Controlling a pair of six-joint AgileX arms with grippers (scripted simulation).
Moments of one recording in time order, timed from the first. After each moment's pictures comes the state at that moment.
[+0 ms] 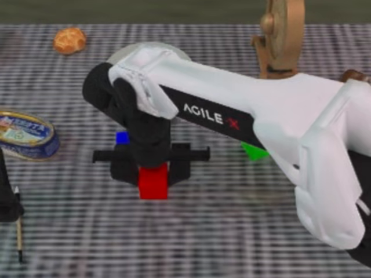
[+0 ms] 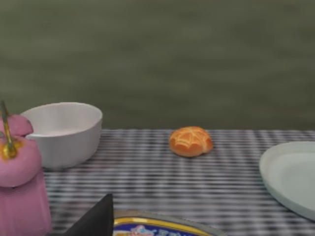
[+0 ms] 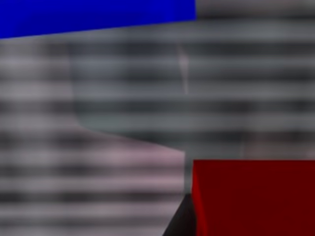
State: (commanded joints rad) left arm 0.00 0.00 0.00 0.00 0.00 0.00; right arm 0.87 2.56 2.27 -1.26 0.03 0.89
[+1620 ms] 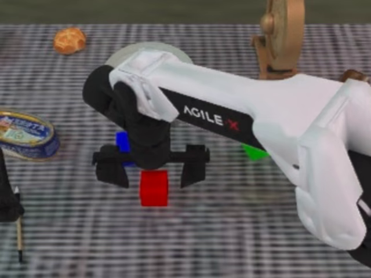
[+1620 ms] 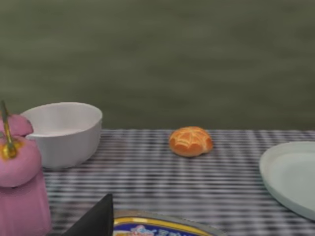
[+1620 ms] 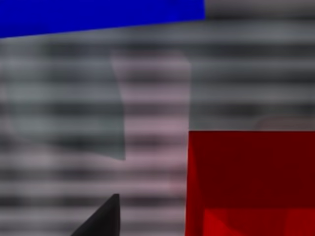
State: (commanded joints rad) left arm 0.00 0.00 0.00 0.00 0.00 0.00; right arm 0.87 2.56 2.24 -1.24 0.03 0.89
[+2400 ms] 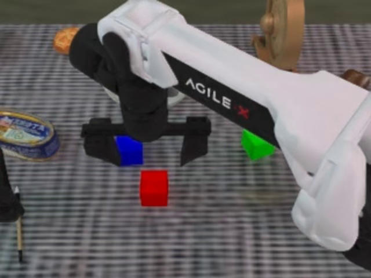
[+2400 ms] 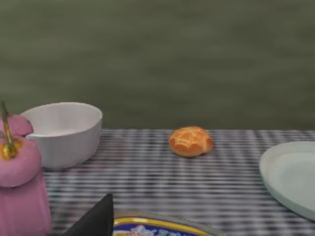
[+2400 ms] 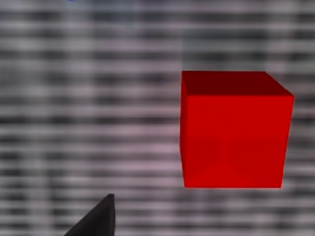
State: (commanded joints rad) left arm 0.00 0.00 0.00 0.00 0.00 0.00; right arm 0.88 2.59 2.58 -1.54 0.03 0.89
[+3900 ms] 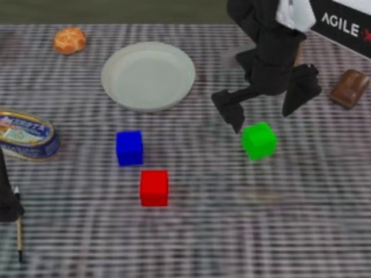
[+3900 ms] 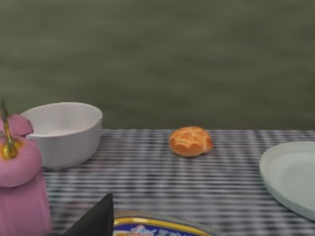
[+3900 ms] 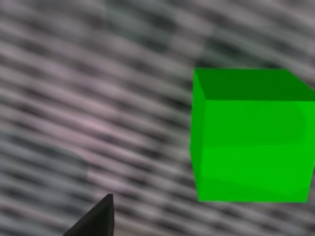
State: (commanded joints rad) left arm 0.00 0.00 0.00 0.00 0.00 0.00; right arm 0.46 2.33 2.05 -1.30 0.01 0.08
